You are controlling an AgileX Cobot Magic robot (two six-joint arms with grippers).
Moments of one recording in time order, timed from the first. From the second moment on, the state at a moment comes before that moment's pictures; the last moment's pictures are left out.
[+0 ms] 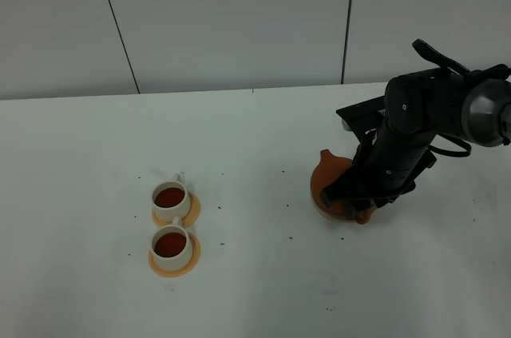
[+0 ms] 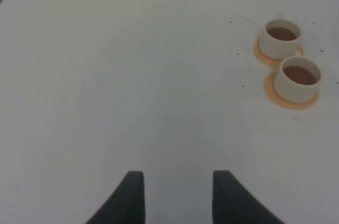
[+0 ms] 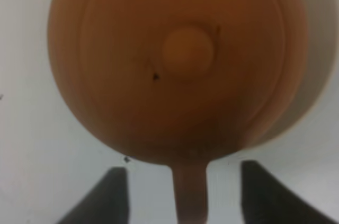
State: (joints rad) left arm 0.08 -0.01 -0.51 0.06 1.04 0.02; right arm 0.42 2.08 -1.48 0.16 0.82 -0.17
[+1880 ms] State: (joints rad) left arm 0.08 -0.01 -0.51 0.06 1.04 0.02; right arm 0.16 0.46 -0.53 0.07 1.17 0.04
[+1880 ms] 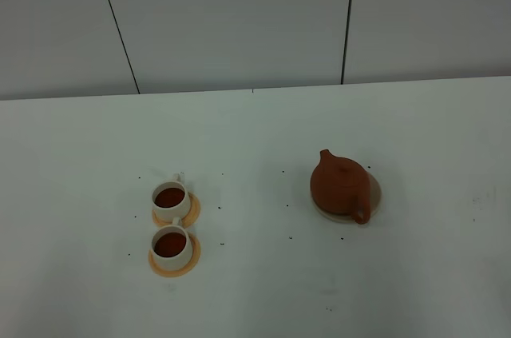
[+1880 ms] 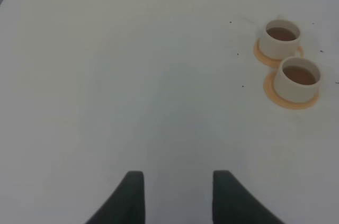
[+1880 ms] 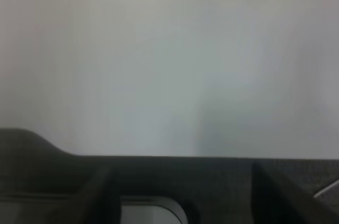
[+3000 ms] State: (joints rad) left arm 0.08 -0.01 -0.51 0.06 1.04 0.02; right arm -0.03 0.15 -0.49 0.04 1.07 0.05
